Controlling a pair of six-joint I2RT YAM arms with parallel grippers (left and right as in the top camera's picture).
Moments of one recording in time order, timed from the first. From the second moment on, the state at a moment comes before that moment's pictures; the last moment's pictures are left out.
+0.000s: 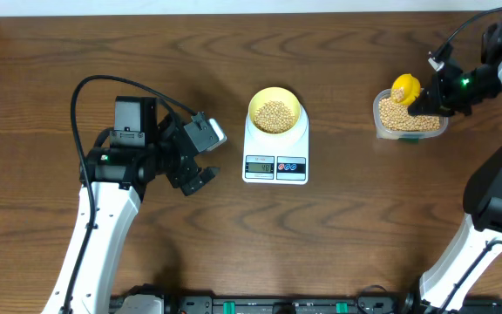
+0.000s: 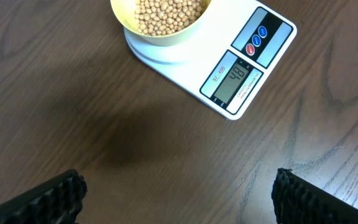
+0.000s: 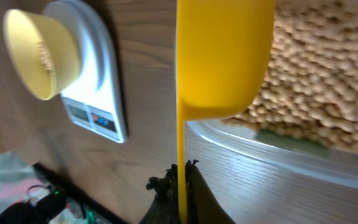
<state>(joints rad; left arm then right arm) -0.08 1.27 1.05 -0.84 0.43 0.88 -0.27 2.13 1.96 -1.50 -0.58 -0.29</state>
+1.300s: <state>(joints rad) -0.08 1.27 1.05 -0.84 0.43 0.88 0.16 2.13 1.96 -1.24 -0.80 -0.22</state>
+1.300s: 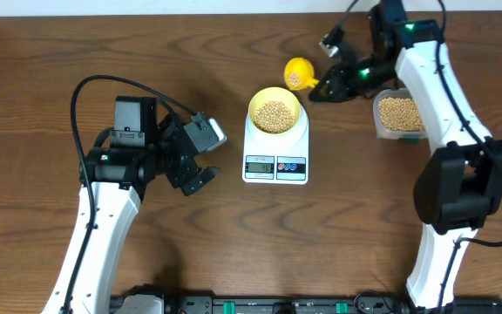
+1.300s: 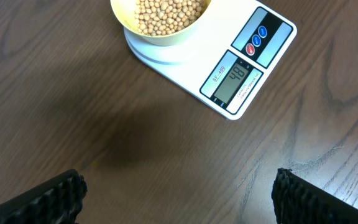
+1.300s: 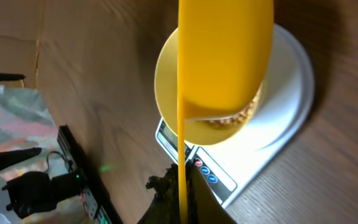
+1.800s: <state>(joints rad) -0.08 1.27 1.05 -0.84 0.43 0.88 0.30 2.13 2.09 -1.28 -0.54 -0.20</state>
